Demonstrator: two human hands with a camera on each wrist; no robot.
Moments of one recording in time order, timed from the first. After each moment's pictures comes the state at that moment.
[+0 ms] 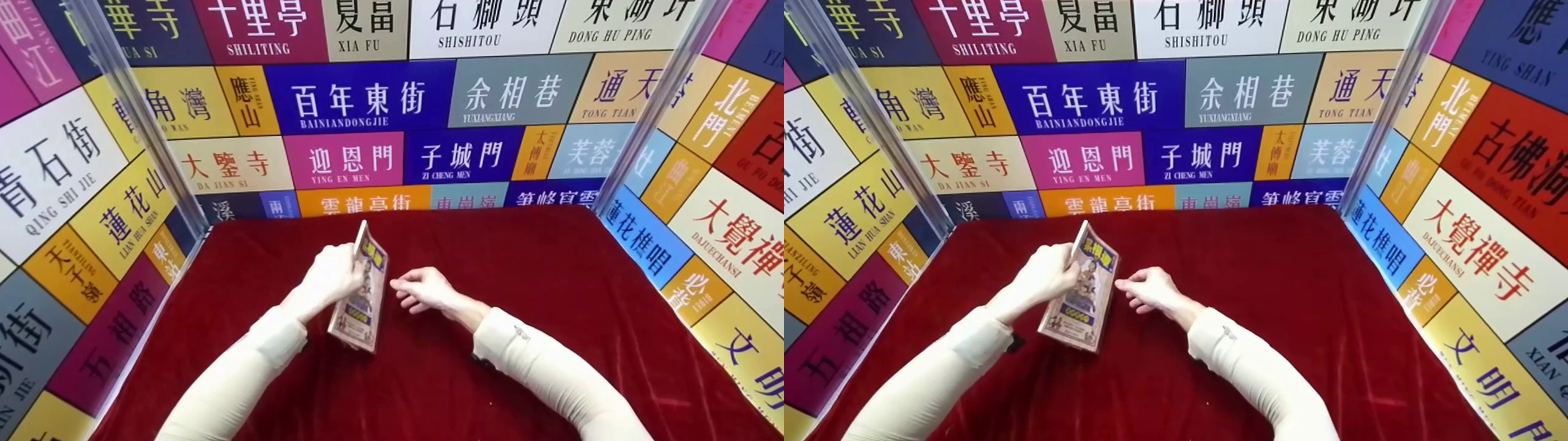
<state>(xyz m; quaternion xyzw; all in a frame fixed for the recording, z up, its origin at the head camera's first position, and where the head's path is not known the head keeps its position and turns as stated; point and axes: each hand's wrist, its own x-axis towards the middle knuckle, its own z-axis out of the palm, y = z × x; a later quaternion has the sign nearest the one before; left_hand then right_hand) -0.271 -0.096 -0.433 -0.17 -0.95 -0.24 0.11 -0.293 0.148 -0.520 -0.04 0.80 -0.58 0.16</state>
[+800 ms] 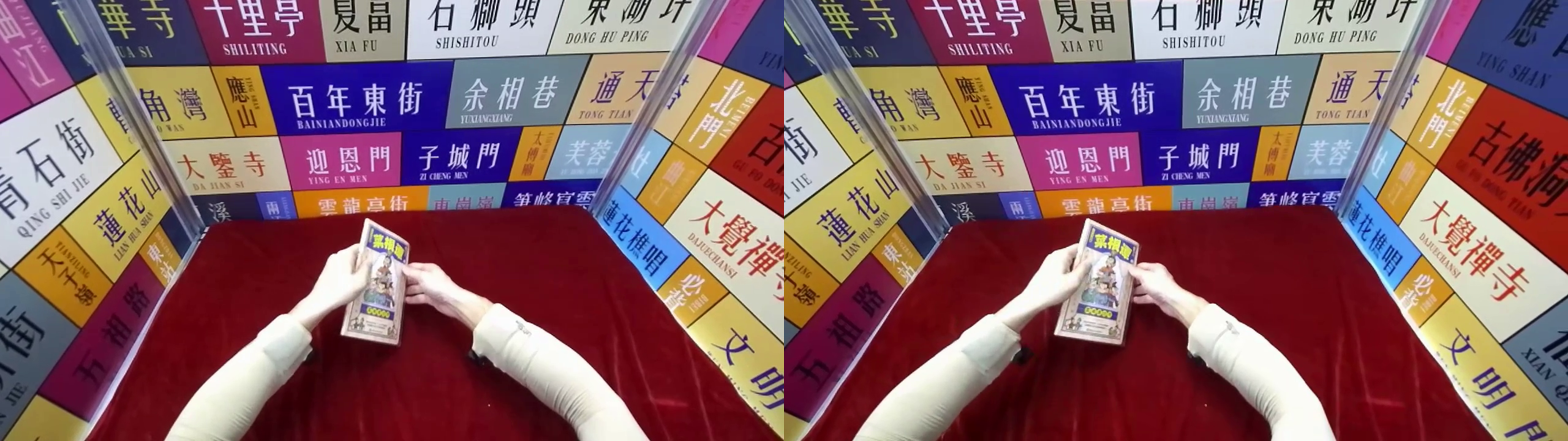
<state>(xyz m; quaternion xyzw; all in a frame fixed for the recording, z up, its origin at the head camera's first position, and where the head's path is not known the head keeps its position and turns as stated) -0.278 -0.084 -0.458 -0.18 -0.87 -0.46 0.06 -0.309 0.153 -0.520 0.00 0.67 -0.71 0.20</state>
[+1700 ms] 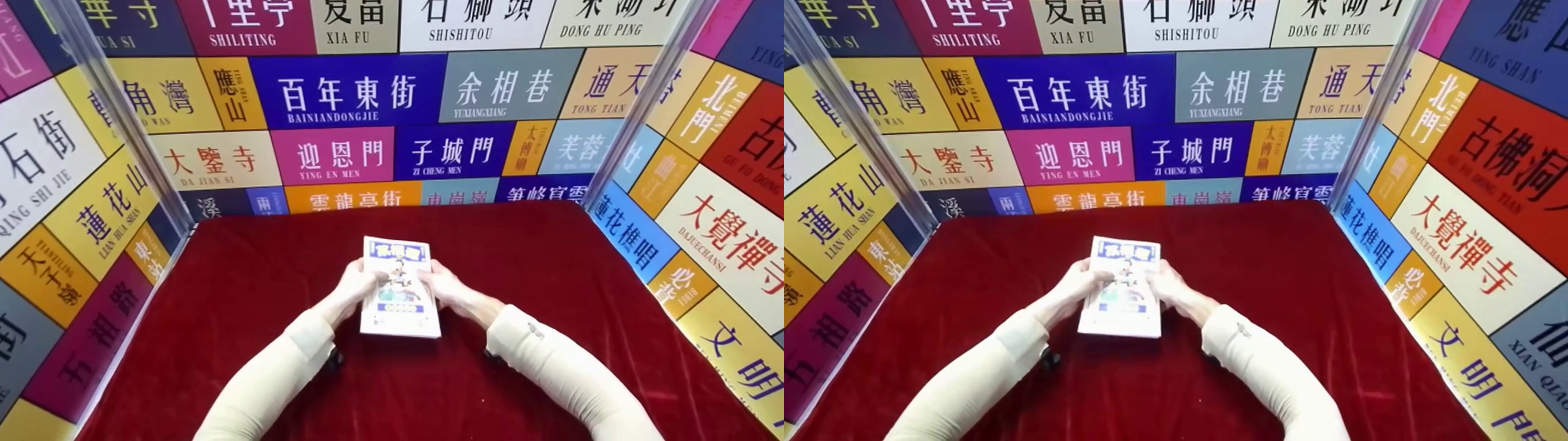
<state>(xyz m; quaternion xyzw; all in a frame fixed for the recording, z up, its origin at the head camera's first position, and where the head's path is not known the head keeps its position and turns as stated) -0.305 -0.042 -0.515 -0.01 -0.71 -0.69 -0.15 -0.298 0.193 -0.526 0.02 0.76 -0.62 0.18</state>
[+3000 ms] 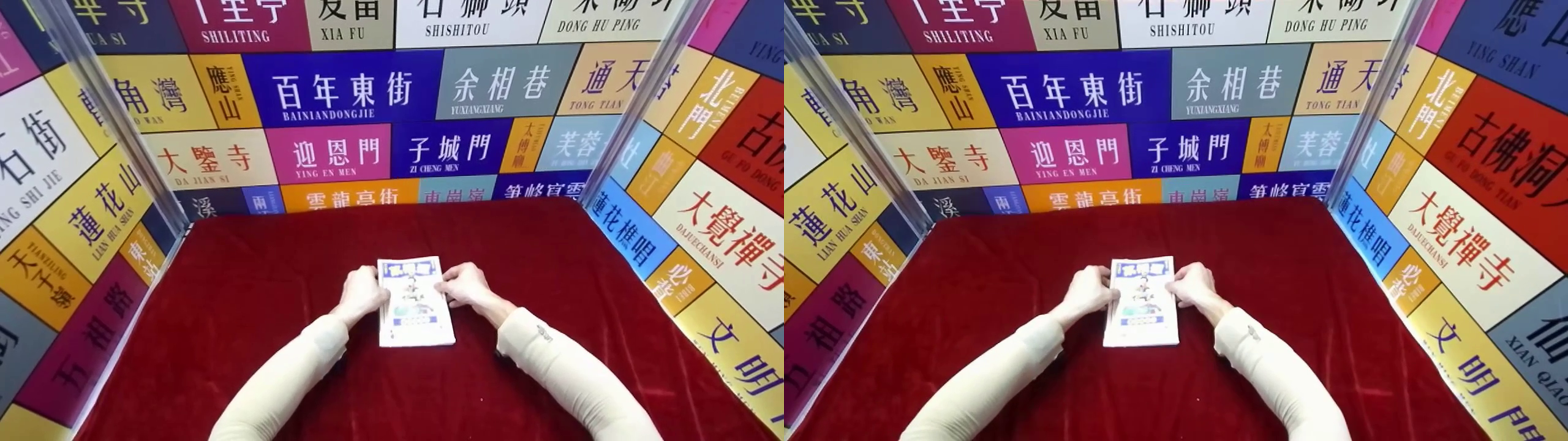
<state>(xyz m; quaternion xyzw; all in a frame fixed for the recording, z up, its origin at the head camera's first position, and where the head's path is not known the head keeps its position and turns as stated) -0.307 -0.024 -0.546 -0.07 -0.94 -0.34 0.03 -0.305 0.234 -0.546 0.09 0.86 -0.50 0.08</state>
